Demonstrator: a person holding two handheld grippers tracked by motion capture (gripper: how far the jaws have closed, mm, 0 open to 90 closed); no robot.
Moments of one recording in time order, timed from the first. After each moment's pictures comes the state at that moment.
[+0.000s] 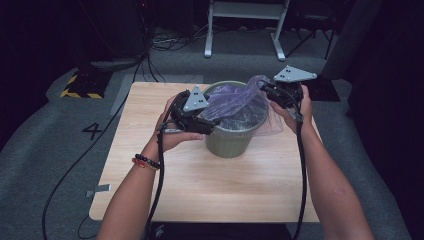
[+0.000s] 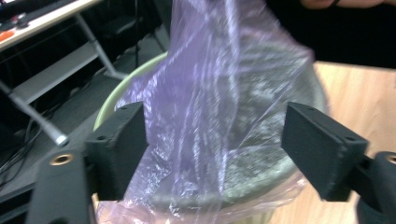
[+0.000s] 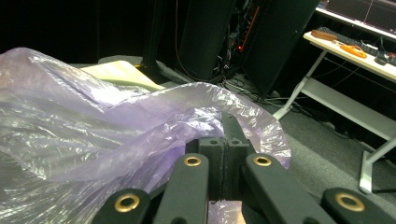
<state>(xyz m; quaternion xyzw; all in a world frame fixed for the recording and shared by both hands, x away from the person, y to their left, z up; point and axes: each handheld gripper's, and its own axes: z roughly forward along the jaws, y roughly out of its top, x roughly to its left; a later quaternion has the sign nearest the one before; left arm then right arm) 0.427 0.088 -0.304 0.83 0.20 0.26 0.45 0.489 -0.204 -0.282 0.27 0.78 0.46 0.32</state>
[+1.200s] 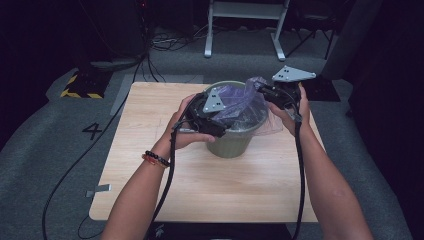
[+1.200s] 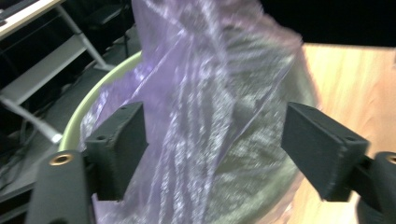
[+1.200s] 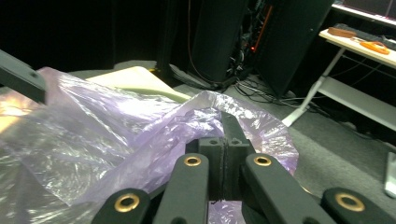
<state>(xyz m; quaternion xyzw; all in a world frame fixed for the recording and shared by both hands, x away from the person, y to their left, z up) 0.427 0.059 -0.306 0.85 0.17 0.26 0.42 0.483 -0.197 -0.280 0.27 0.78 0.48 0.29</state>
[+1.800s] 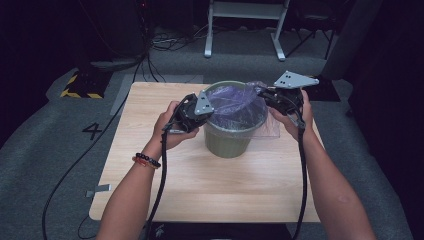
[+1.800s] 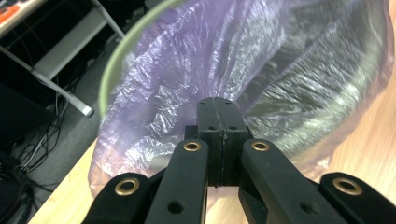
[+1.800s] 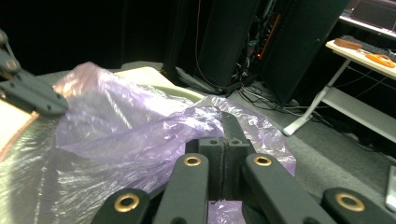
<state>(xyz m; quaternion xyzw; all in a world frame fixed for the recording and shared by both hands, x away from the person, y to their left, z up) 0.433 0.089 -0.312 0.86 0.19 0.29 0.39 0.468 -0.199 -0.280 0.24 0.79 0.48 0.30</state>
